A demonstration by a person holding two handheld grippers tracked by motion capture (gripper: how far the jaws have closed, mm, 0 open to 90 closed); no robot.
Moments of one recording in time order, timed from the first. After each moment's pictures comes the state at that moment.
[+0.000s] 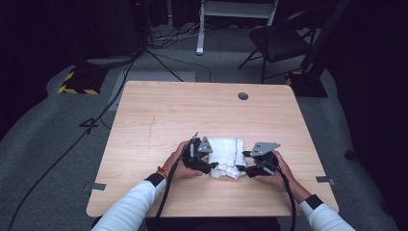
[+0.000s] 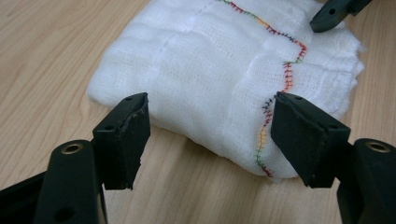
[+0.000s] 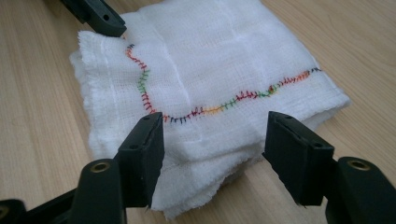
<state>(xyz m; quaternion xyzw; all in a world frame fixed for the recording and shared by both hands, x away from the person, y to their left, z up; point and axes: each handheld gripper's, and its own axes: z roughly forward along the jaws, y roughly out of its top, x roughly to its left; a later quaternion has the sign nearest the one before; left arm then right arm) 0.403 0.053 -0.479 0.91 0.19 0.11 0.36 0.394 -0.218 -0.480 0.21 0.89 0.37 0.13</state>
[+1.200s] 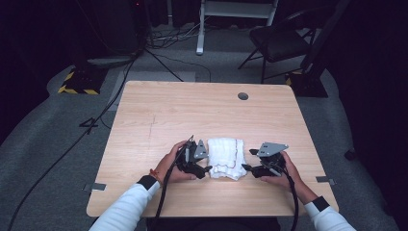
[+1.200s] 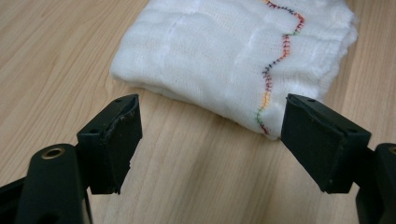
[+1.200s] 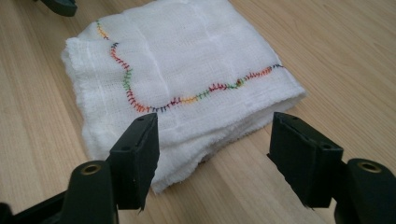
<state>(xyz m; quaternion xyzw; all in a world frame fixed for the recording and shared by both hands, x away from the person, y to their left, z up) 0.383 0.071 -0.466 0.91 0.18 0.15 0.33 0.386 -0.235 -0.468 0.22 0.89 0.37 0.17</state>
